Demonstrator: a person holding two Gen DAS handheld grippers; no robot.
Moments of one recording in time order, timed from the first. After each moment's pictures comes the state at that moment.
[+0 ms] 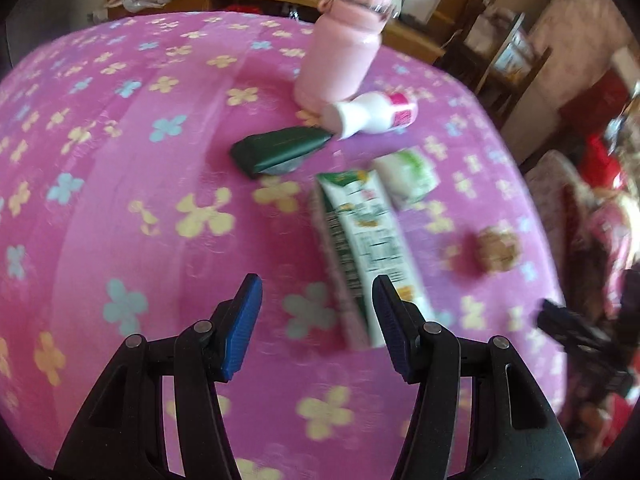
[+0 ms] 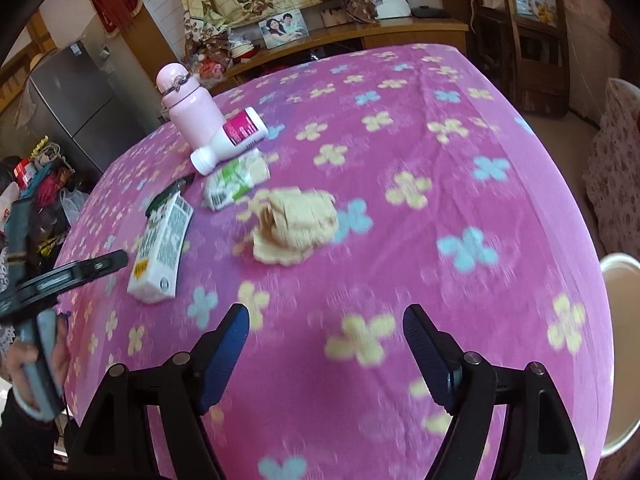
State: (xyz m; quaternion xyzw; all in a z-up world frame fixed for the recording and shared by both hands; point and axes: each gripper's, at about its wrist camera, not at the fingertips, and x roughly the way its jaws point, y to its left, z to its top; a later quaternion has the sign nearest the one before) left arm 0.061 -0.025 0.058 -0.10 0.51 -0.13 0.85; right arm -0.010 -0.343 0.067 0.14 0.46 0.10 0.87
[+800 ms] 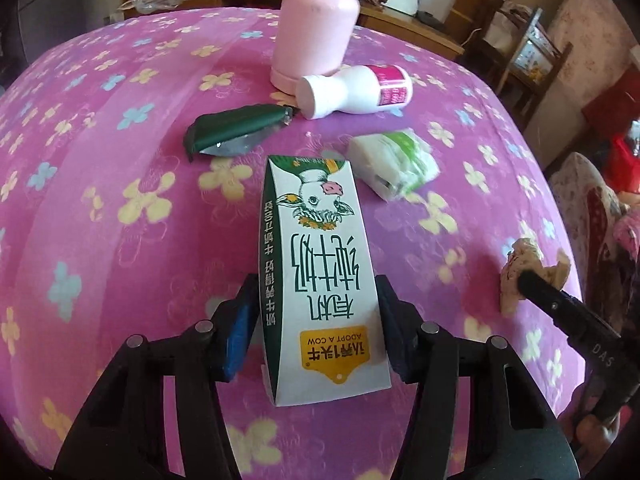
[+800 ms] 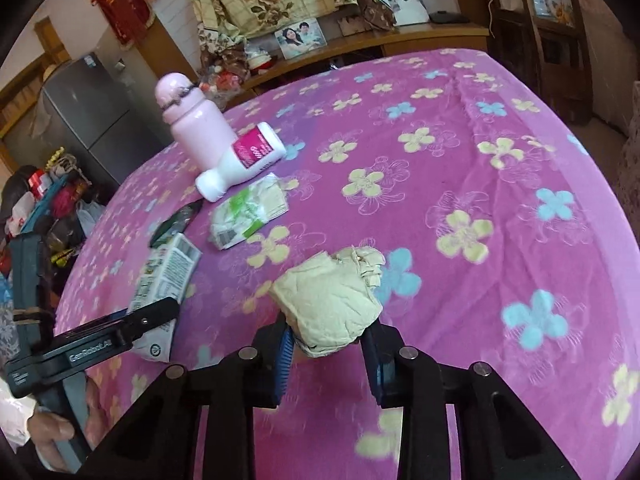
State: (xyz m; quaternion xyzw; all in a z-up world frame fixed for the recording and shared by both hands) left arm 0.064 -0.082 0.028 -0.08 0.50 -0.08 0.86; right arm 0.026 -0.336 0.055 0.17 0.43 0.14 0.88
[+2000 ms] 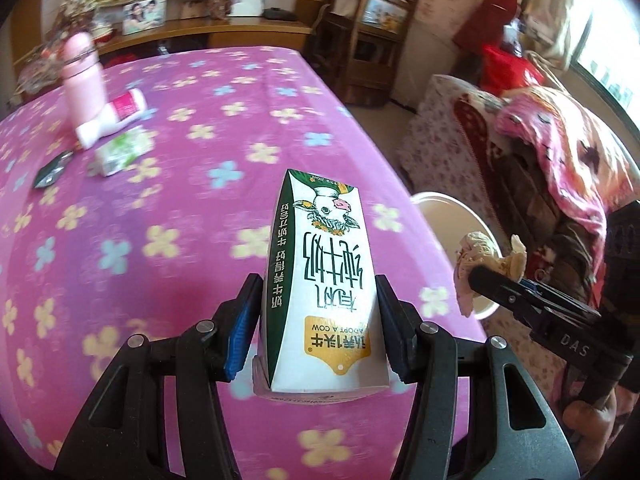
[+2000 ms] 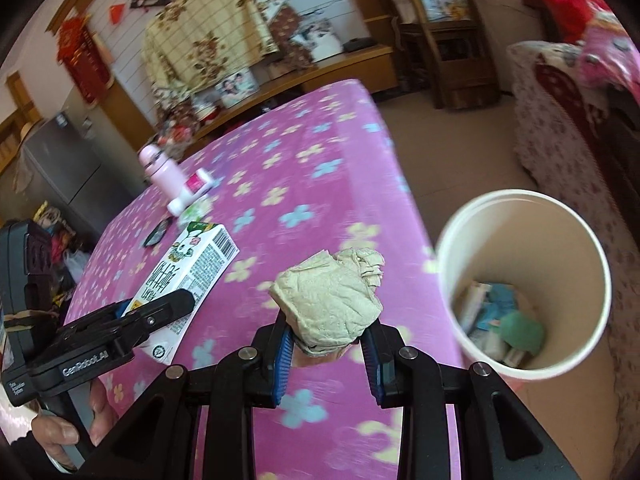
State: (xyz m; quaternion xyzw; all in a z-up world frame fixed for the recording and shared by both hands) left arm -0.086 -0.281 0.090 0.01 0.46 -0.27 0.85; right arm -0.171 -0.494 0.087 0.23 0.40 0.03 0.89
